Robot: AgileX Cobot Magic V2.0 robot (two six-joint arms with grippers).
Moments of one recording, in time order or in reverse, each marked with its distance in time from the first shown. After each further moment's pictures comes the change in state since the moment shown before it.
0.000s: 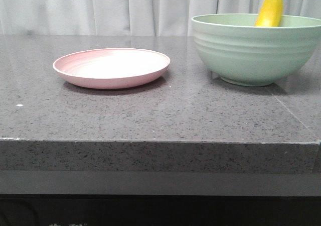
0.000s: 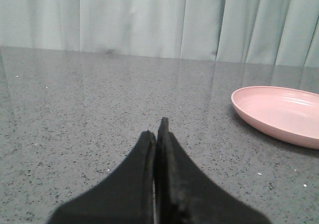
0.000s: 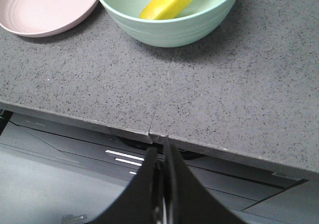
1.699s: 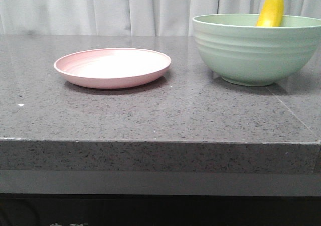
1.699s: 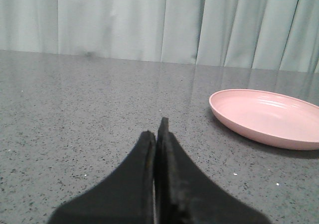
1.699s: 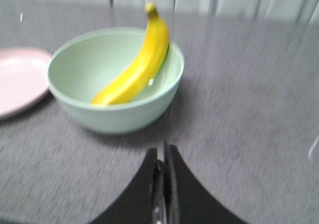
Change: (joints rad) left arm -0.072 0.000 0.000 -0.016 -0.016 0.000; right arm 0.000 -0.171 0.258 -0.143 -0.516 0.000
